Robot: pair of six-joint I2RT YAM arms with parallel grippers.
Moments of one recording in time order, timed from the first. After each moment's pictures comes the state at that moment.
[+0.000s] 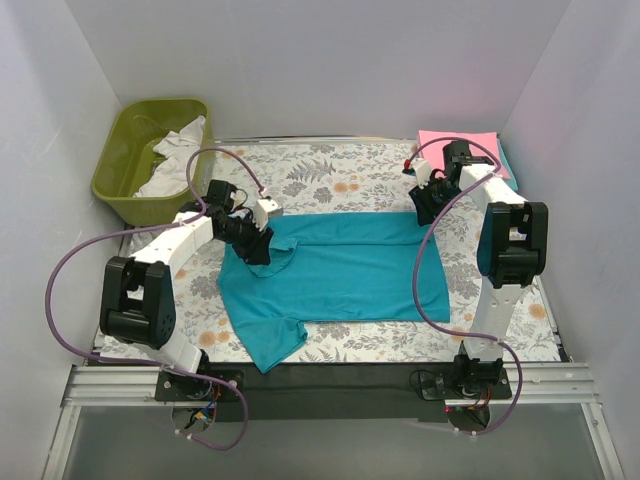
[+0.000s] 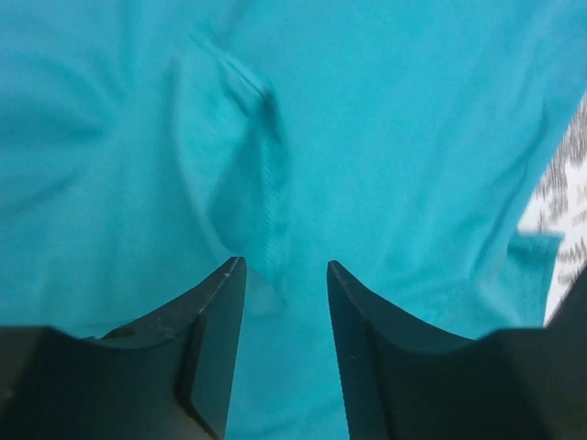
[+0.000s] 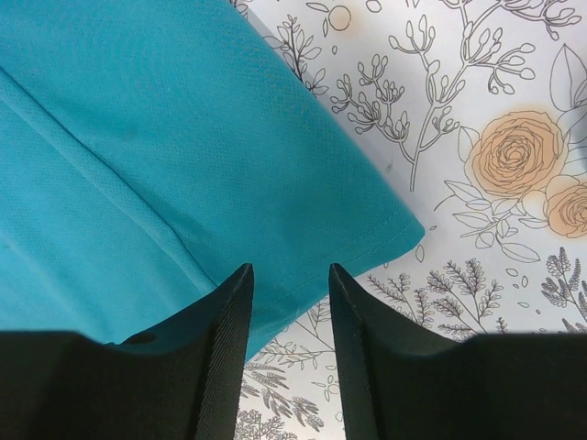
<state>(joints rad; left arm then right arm) -0.21 1.58 1.06 -0.69 0.63 0.63 0.05 2.02 1.58 -0.83 -0.40 -0.70</state>
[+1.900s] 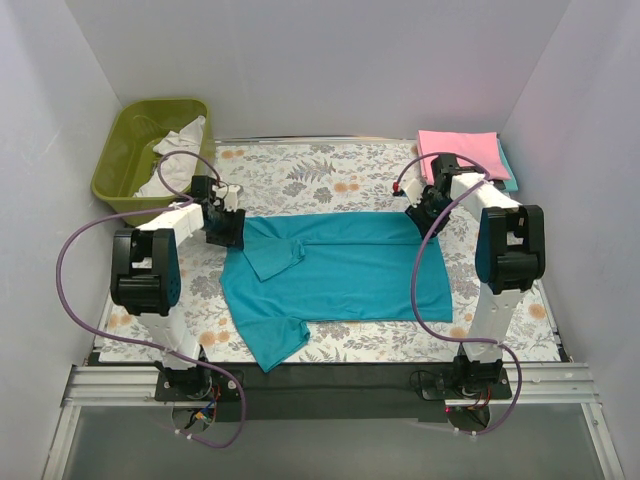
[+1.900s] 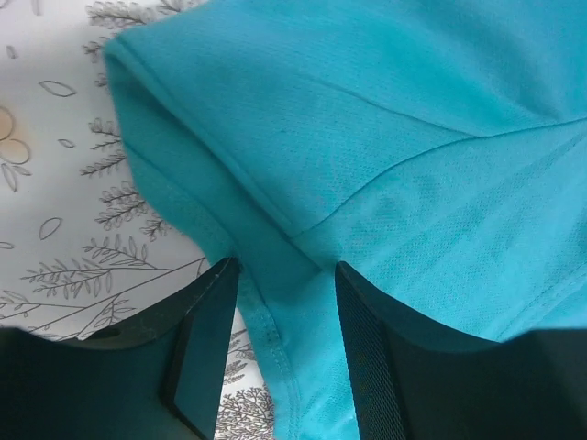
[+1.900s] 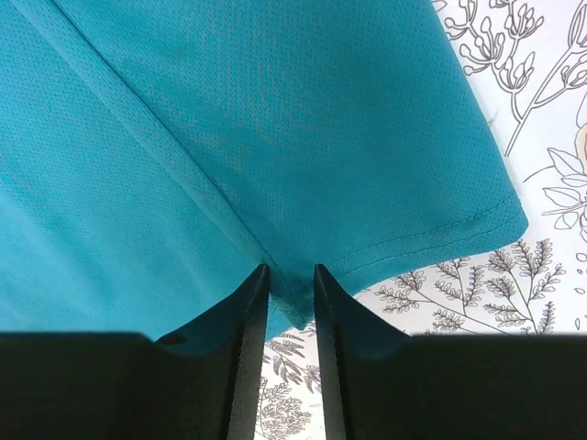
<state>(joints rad) -0.05 1.81 1.13 -0.48 0.25 0.15 0.11 1.97 1.46 -0.86 -0.27 -0.83</state>
